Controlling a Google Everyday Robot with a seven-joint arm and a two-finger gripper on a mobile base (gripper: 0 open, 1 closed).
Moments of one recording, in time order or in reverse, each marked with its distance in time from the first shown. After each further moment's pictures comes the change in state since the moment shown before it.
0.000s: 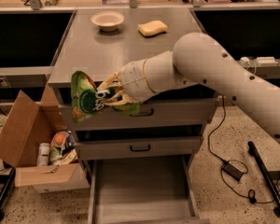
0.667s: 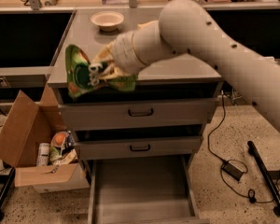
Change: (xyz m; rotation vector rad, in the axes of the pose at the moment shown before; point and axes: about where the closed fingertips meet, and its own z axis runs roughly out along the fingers) arm 0.012 -0.064 0.002 0.014 0.070 -0.004
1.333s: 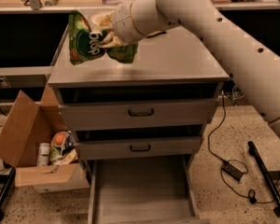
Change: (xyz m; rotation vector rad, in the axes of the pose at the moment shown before) arm 0.041 -0.090 0.000 0.107 0.058 0.004
